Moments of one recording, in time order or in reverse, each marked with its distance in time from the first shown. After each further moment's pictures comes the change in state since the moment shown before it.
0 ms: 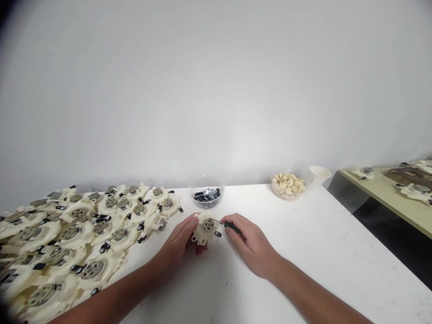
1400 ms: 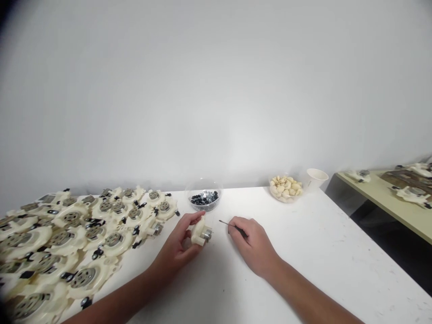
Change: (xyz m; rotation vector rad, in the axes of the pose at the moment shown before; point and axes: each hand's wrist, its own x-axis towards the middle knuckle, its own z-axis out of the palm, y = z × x) left_hand -0.005 -0.007 -0.007 0.531 0.062 0.326; right_hand 0.001 0.006 -0.005 -0.209 0.087 0.059
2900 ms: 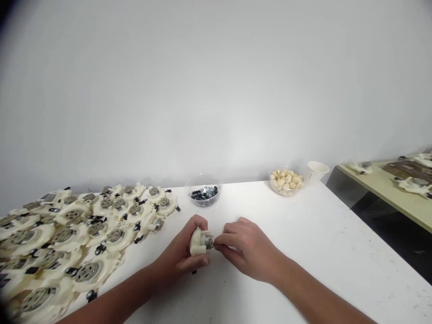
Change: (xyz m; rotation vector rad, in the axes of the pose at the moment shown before) left_hand -0.003 0.010 0.000 -0.264 -0.369 -0.029; right_hand -0.005 -0.016 -0.005 -0.257 -0.210 -0.401
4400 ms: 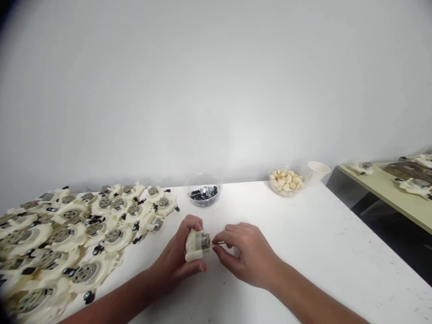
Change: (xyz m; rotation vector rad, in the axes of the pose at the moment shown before) left_hand -0.005 -0.003 -0.001 0.318 0.139 0.184; right_hand -0.002 -0.006 0.008 0.054 0.112 0.102
